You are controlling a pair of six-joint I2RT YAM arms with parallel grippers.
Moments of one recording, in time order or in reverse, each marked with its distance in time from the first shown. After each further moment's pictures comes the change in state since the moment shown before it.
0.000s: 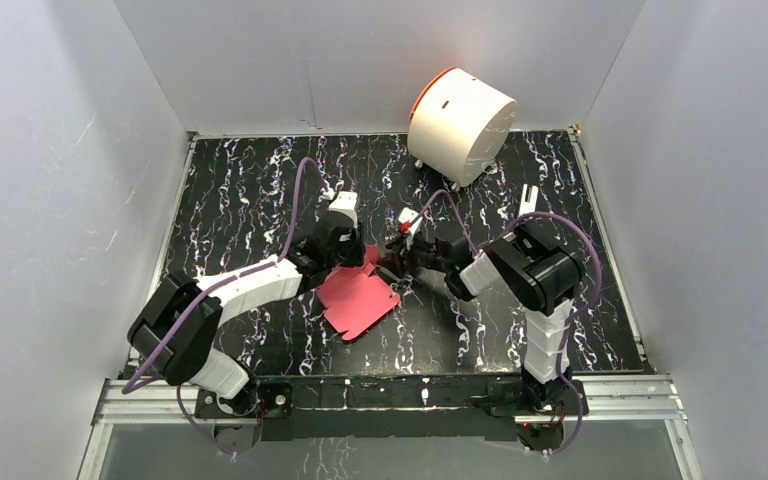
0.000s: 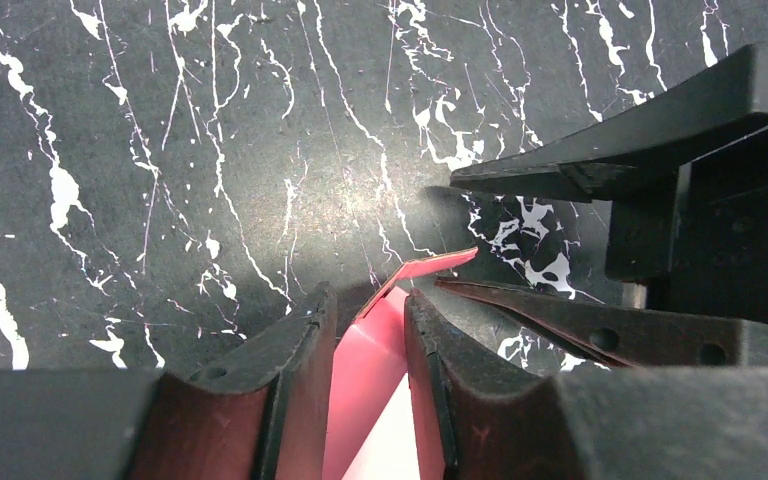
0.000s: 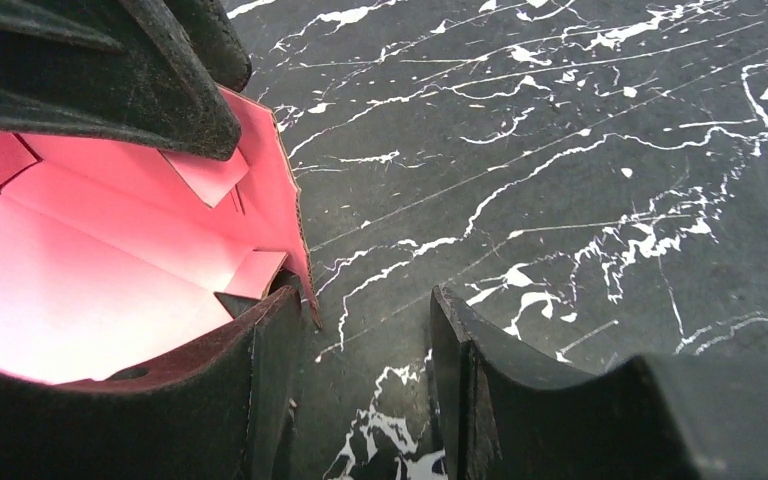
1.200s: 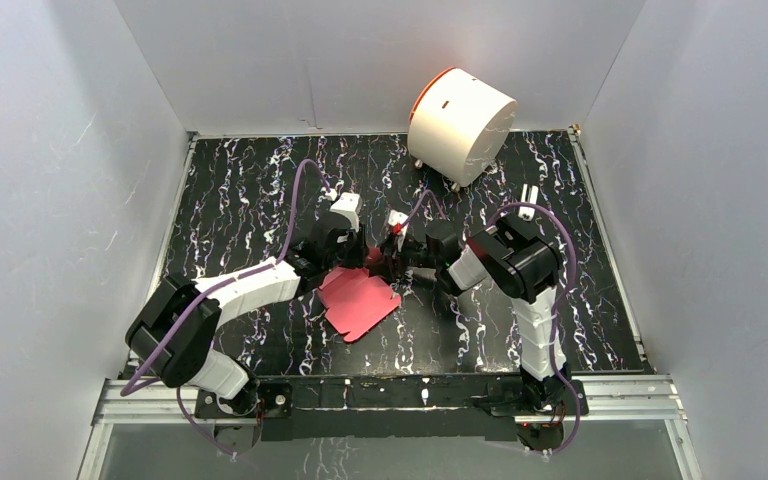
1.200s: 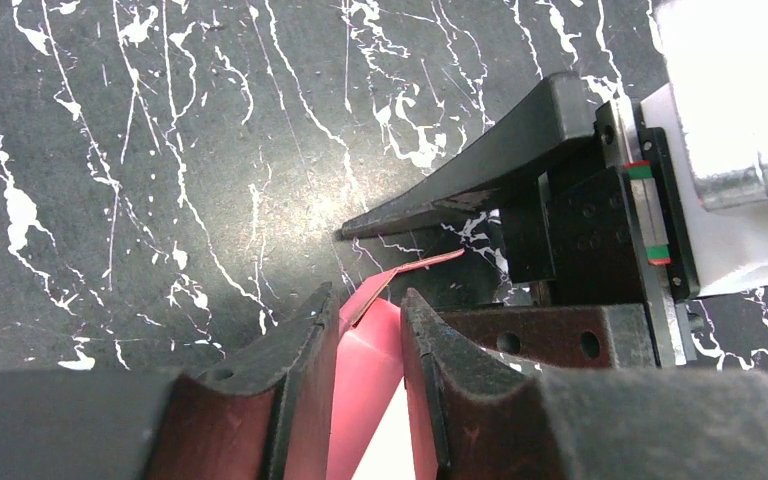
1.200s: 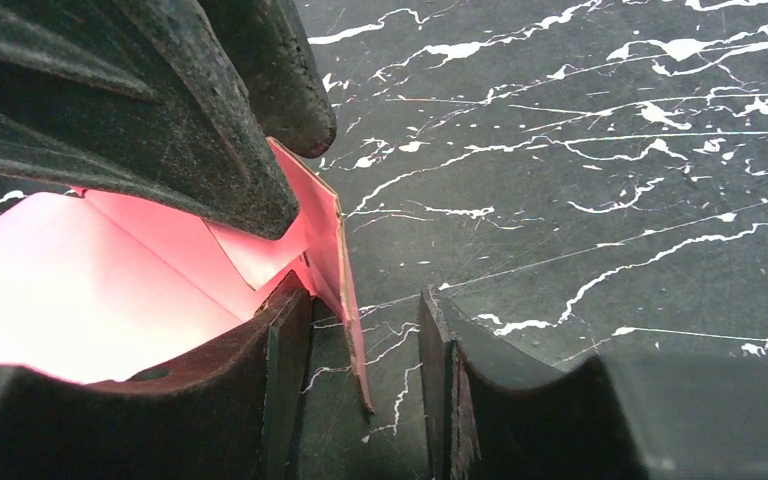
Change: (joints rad) left arm 0.003 -0.013 -0.027 0.056 0.086 0.026; right arm 0.015 0.162 0.129 0.077 -0.215 0.042
